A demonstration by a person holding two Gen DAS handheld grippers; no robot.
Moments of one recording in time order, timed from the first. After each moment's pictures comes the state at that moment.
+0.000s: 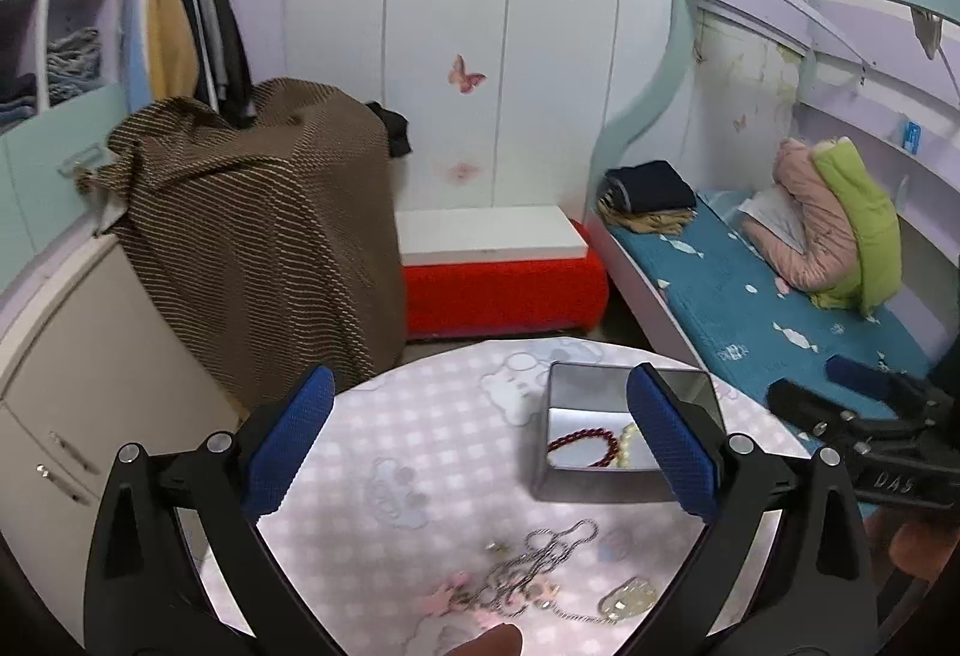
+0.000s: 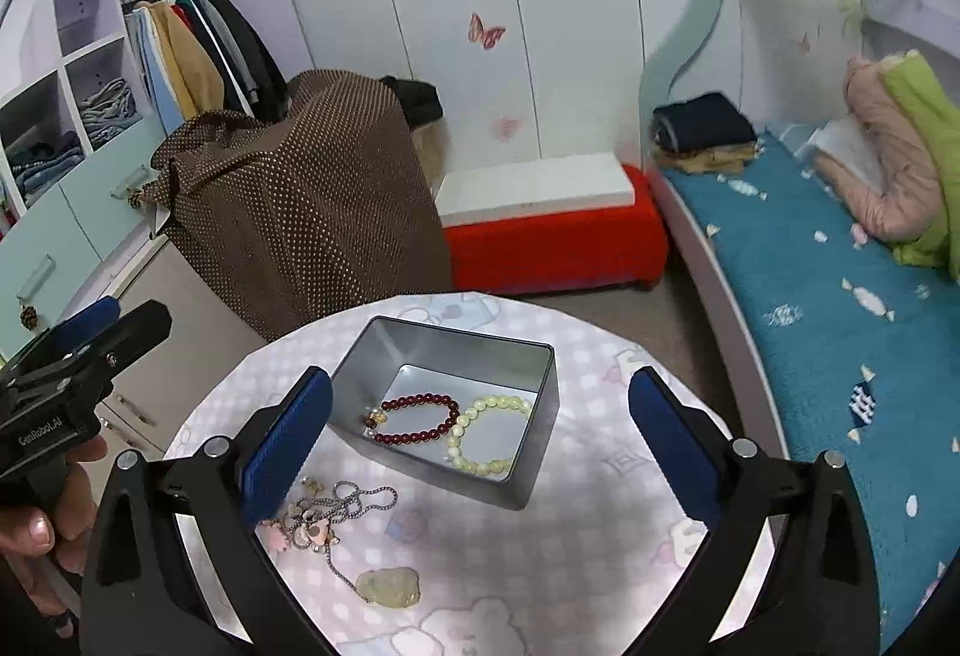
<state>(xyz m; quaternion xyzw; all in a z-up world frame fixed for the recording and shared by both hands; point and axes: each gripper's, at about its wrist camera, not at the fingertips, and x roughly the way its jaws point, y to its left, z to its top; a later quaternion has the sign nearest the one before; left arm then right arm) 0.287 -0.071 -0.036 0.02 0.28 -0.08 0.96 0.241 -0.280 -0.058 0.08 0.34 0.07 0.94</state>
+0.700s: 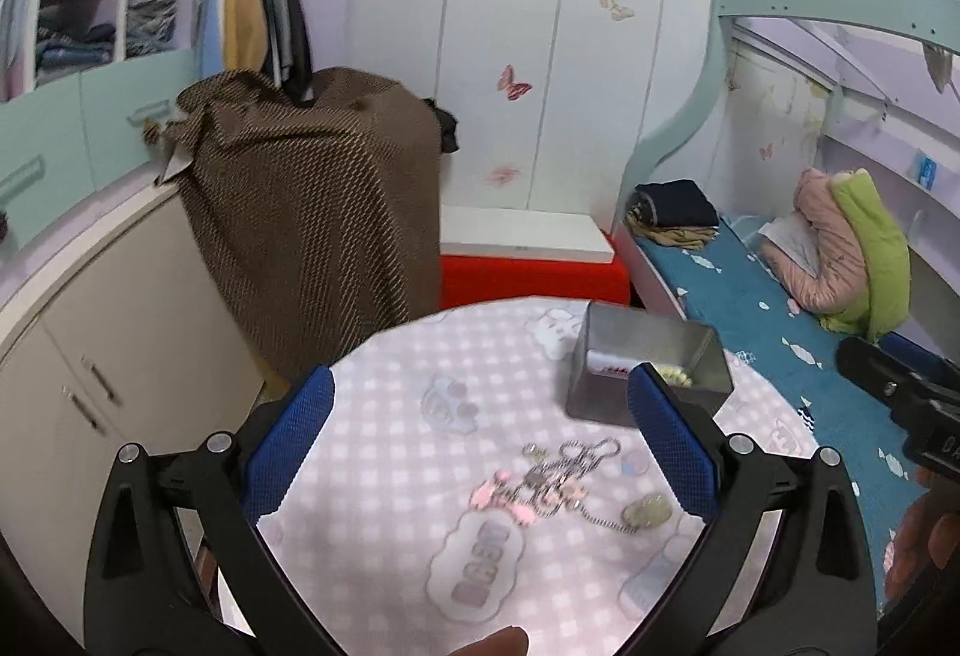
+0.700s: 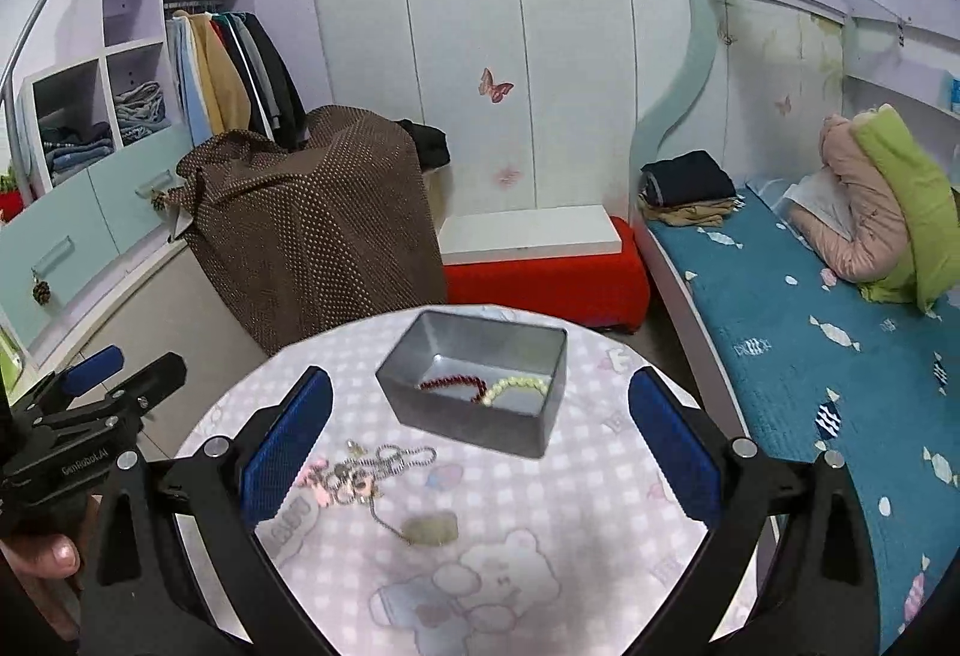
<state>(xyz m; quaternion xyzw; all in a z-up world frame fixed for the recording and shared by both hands) 0.194 -0.023 -0.050 -0.02 0.28 -0.04 0.96 0.156 -0.254 -0.038 0.05 0.28 0.06 0.96</state>
